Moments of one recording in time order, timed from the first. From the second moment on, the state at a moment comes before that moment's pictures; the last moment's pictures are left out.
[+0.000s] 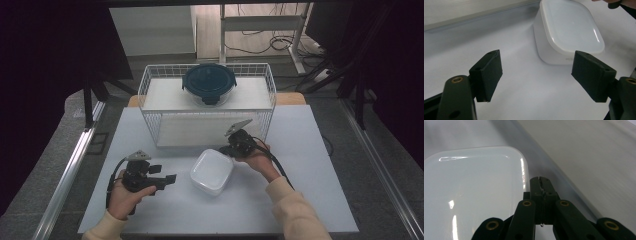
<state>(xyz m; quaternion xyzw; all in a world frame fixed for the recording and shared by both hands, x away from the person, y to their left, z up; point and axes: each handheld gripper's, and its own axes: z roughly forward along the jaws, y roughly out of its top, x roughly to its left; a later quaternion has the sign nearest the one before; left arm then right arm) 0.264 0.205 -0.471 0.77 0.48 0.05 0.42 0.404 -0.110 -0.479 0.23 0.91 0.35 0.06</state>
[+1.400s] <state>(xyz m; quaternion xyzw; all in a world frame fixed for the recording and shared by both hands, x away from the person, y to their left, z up) 0.266 0.214 -0.477 0.77 0.49 0.06 0.40 0.347 -0.165 -0.446 0.33 0.85 0.41 0.07</state>
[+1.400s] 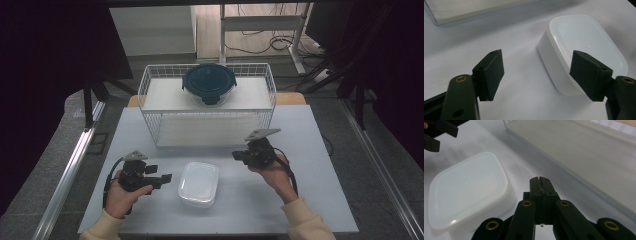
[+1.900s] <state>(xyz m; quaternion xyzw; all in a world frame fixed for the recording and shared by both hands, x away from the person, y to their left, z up) 0.272 0.209 -0.486 0.78 0.49 0.06 0.38 0.303 -0.226 -0.453 0.41 0.80 0.43 0.08</state>
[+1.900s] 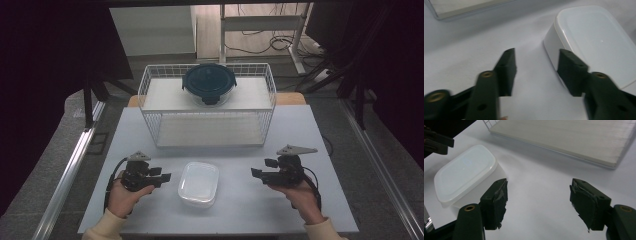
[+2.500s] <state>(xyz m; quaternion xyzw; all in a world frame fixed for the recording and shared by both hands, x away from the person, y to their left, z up) 0.274 0.176 -0.503 0.82 0.45 0.01 0.35 0.303 -0.236 -0.458 0.43 0.79 0.43 0.07</state>
